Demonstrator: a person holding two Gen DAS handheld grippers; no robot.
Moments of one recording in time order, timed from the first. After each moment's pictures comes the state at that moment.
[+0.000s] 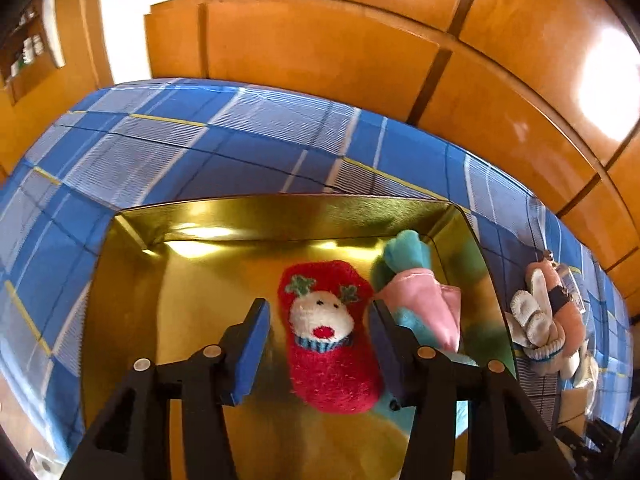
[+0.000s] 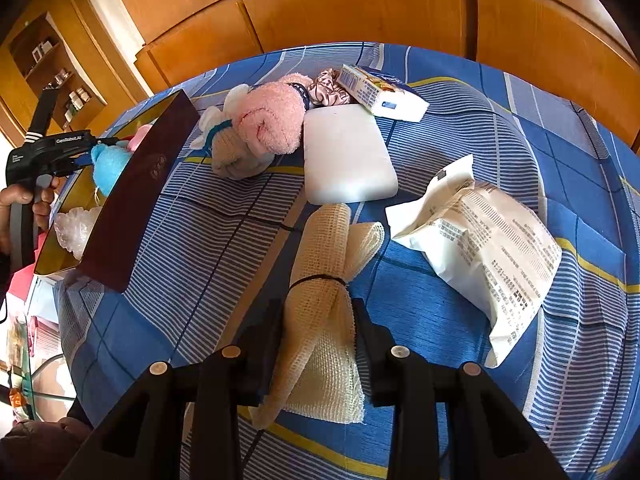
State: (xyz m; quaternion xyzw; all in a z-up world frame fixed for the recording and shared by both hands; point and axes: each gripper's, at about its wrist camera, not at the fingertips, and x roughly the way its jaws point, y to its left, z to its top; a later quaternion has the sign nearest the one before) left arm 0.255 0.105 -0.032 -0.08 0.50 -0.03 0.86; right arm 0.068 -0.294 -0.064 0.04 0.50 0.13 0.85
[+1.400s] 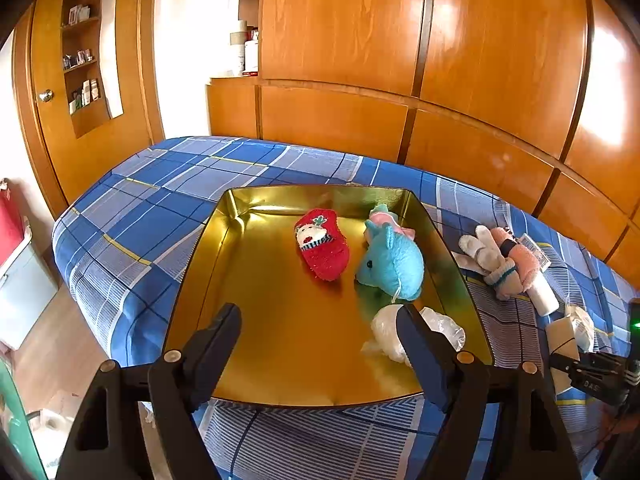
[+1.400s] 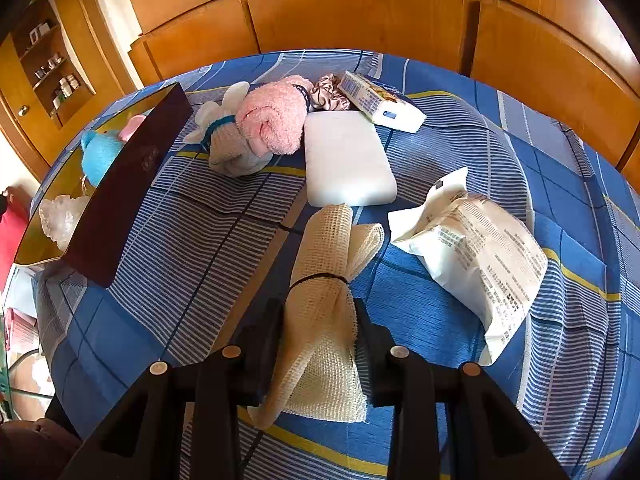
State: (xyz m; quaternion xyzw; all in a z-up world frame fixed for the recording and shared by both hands) left arm 0.054 0.092 0.022 -0.05 0.36 0.04 0.93; right arm 0.067 -0.282 -0.064 0.00 0.49 0.10 0.87
